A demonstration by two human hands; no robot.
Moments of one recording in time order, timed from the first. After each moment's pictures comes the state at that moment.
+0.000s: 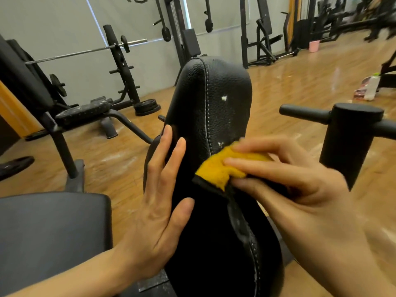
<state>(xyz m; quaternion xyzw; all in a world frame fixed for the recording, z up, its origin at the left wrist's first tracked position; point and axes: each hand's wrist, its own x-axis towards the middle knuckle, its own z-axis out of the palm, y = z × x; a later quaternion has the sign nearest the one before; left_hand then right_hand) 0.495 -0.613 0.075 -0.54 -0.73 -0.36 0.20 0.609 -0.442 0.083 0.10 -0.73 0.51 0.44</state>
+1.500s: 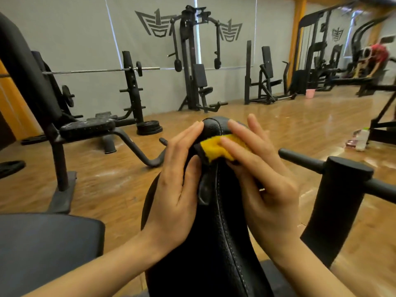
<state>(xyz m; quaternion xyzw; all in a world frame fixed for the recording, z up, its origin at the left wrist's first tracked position) 0.476 -0.561 0.133 -0.48 -0.65 -0.54 0.24 0.542 -0.435 0.126 0.16 -0.73 0.35 0.57</state>
